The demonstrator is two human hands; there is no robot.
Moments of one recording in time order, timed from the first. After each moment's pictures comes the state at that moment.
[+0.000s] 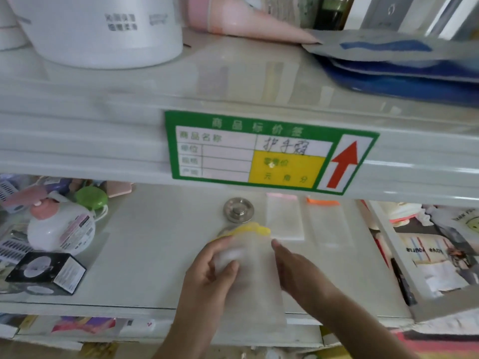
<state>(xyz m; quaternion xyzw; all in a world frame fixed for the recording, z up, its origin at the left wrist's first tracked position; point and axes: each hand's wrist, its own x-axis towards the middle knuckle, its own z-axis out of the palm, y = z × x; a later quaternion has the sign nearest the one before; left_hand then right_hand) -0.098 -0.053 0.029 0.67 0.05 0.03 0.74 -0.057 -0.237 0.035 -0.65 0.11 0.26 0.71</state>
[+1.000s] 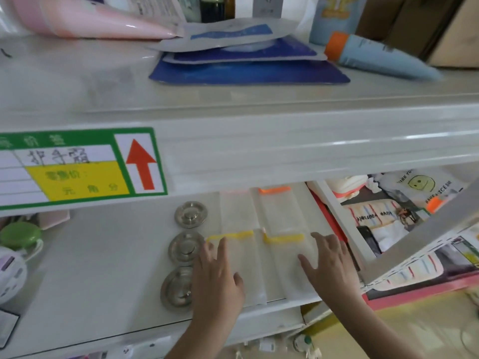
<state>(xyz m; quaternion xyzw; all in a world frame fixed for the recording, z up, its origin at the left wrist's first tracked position) -0.069 -0.151 -0.028 0.97 -0.05 0.05 0.23 -0.087 -0.386 -0.028 -0.98 0.15 -0.07 0.12</state>
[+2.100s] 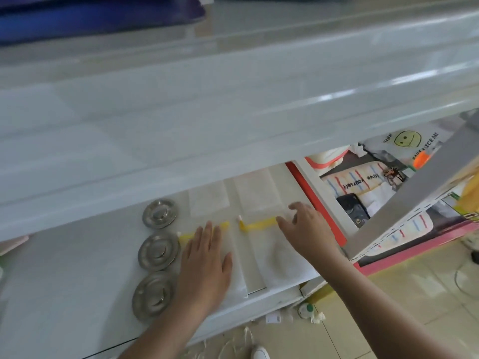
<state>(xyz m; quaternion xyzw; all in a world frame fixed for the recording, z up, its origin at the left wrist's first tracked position) -0.032 -0.172 -0.047 0.98 -0.19 -0.04 0.09 -0.047 -0.409 -0.022 -0.94 0.21 -0.01 0.28</state>
